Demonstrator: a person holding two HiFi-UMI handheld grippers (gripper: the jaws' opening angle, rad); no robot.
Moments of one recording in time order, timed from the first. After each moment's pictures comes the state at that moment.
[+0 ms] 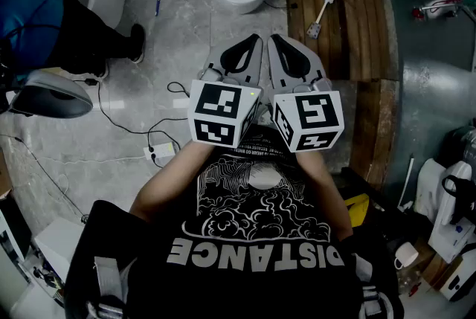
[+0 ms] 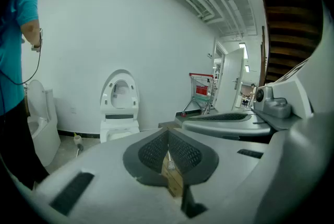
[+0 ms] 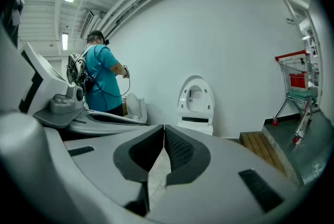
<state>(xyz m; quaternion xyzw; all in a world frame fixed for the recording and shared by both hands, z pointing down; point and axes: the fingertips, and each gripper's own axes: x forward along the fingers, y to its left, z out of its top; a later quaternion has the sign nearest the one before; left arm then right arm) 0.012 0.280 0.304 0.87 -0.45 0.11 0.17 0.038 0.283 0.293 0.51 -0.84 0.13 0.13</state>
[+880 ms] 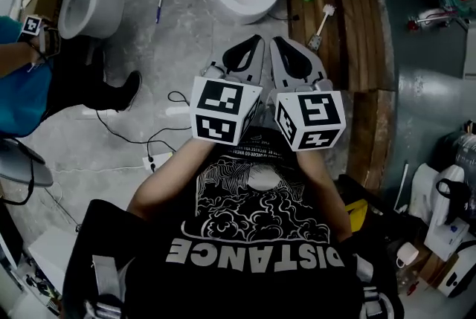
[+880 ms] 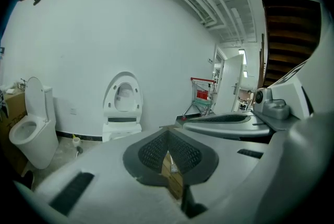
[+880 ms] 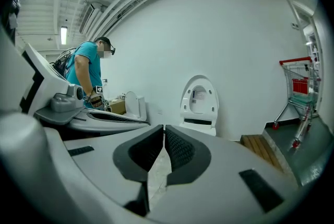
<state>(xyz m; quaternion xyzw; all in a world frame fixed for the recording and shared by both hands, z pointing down) -0.049 0.248 0.293 0.87 -0.45 0.09 0.17 -0.021 0.254 0.285 0.52 -0.83 0.12 0.15</state>
